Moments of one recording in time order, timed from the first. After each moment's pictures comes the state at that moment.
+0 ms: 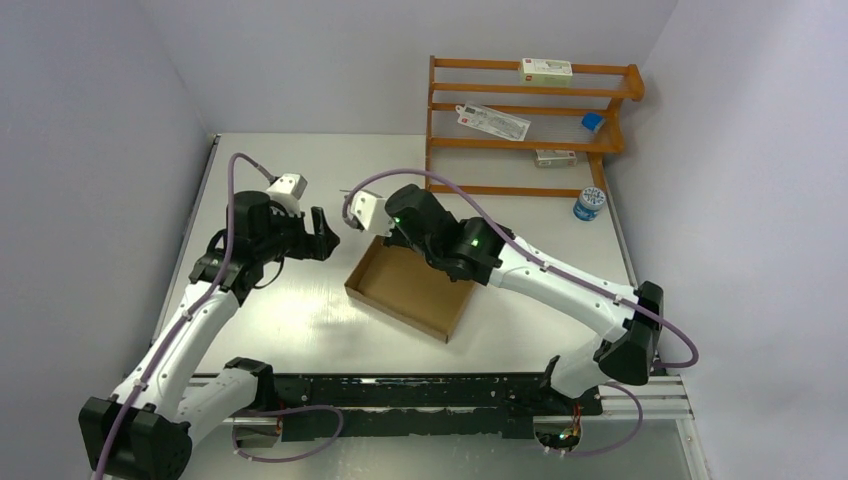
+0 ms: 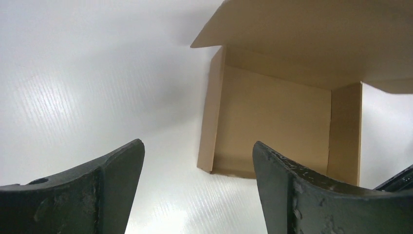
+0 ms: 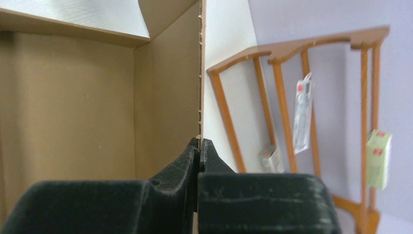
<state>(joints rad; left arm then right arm) -0.25 0.96 0.82 -0.39 0.25 -0.19 1.07 1.49 1.50 -0.66 0.50 -0.57</state>
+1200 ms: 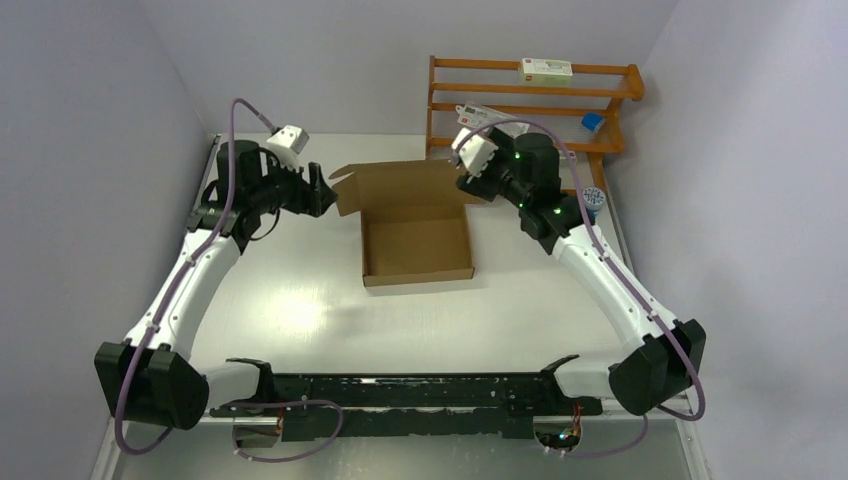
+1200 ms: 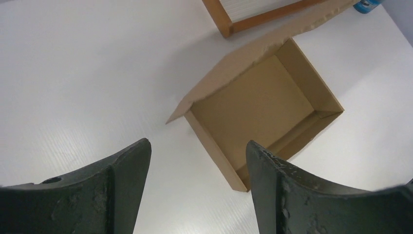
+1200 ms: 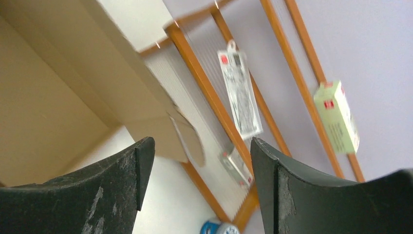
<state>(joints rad) -0.15 1.20 1.09 -0.36 0.42 -0.04 0.47 1.29 1.25 -0.24 -0.06 -0.84</state>
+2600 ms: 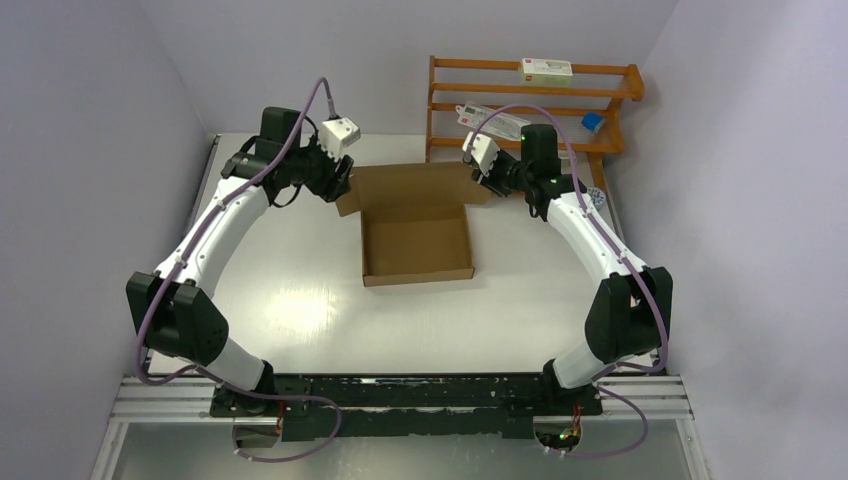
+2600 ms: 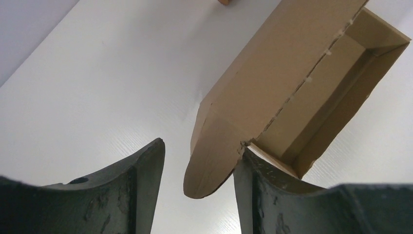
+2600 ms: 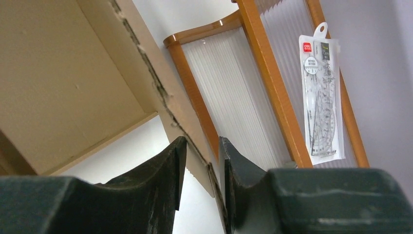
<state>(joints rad) -0.28 1.55 1.49 -0.63 0.38 0.40 0.23 1.55 1.30 -0.32 -0.44 -0.91</state>
